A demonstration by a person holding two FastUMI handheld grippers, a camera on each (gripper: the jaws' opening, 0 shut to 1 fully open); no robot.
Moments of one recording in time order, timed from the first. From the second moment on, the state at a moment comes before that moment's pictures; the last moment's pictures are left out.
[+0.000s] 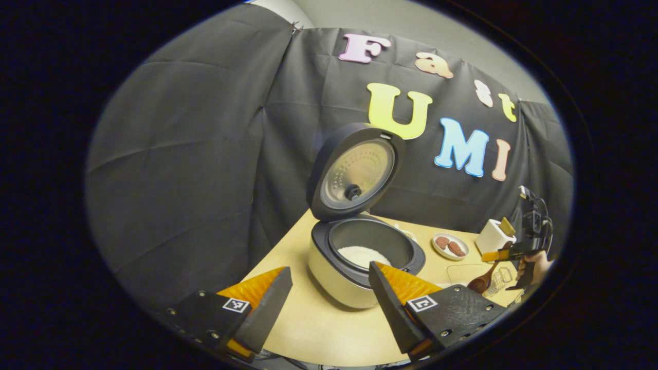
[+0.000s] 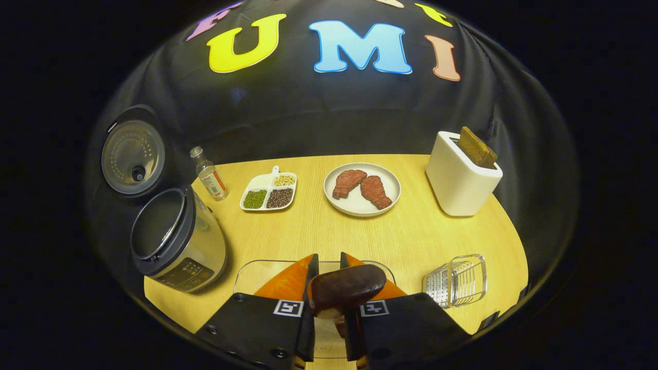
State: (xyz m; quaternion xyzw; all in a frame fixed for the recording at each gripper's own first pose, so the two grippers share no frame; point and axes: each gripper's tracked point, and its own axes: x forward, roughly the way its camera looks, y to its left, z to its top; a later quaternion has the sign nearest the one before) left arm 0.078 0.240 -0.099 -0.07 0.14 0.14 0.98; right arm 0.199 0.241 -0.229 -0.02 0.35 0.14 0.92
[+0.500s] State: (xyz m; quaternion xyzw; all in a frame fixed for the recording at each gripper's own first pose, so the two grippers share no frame) left arm 0.054 0.231 -0.114 -0.10 0.15 0.15 0.97; right arm 0.175 0.289 -0.258 0.09 0.41 0.17 0.89
